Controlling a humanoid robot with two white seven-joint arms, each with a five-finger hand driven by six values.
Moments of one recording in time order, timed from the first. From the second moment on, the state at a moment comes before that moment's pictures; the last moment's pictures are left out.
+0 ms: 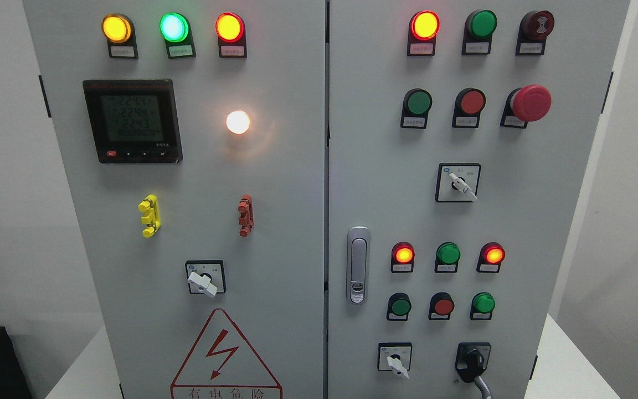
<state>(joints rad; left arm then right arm) 0.03 -0.08 -0.01 -0.04 0.03 -0.03 -0.03 0.07 0.12 0.04 -1.74 -0.04 -0.17 -0.06</state>
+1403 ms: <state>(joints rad) 0.03 -0.08 -0.01 -0.04 0.03 -0.03 -0.03 0.06 0.12 0.05 -1.74 -0.04 -0.17 -0.06</state>
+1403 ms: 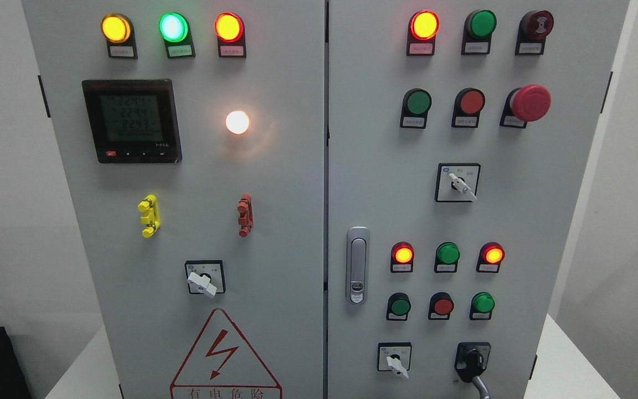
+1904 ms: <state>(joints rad) 0.03 -0.08 -0.01 -0.04 0.03 -0.03 -0.03 0.06 0.12 0.05 -1.74 -0.04 -0.17 -0.06</state>
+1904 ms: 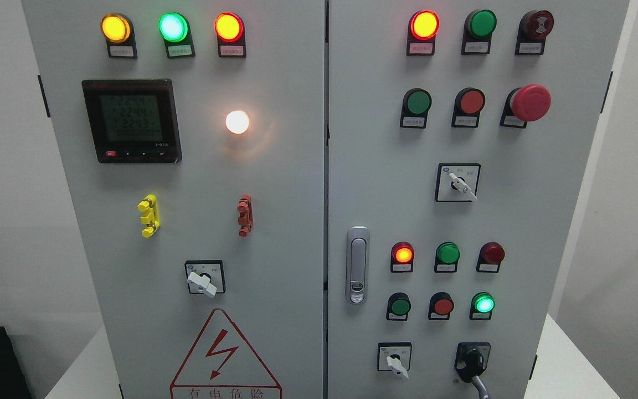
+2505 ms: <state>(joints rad) 0.03 -0.08 -0.01 -0.04 0.03 -0.03 -0.03 0.06 0.12 0.05 -1.74 -0.04 -0.17 -0.06</state>
